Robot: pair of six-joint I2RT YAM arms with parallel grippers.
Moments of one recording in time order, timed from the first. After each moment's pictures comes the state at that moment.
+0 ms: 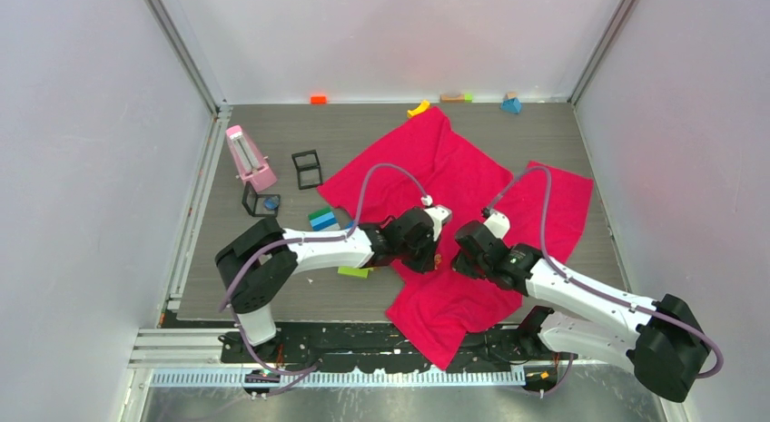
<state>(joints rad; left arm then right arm) -1.05 1.75 1.04 -0.09 0.10 -0.43 0.80 0.99 0.54 -0.51 0.30 1.10</state>
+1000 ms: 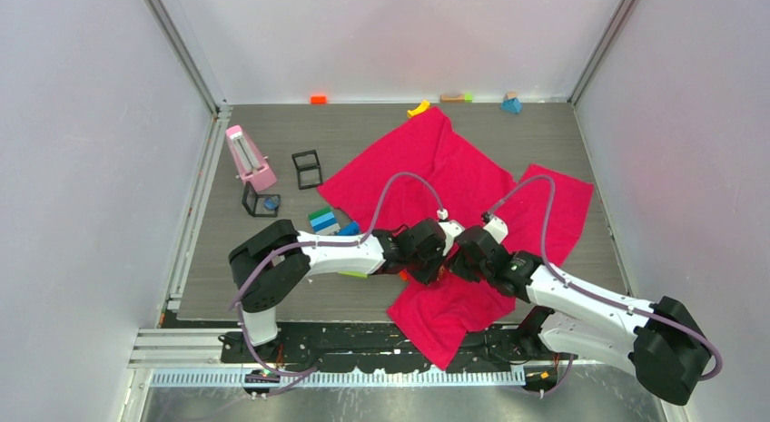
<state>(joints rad) -1.13 1.82 1.10 -0.16 0.07 -0.31 0.80 0.97 0.45 -0.36 0.24 1.16</state>
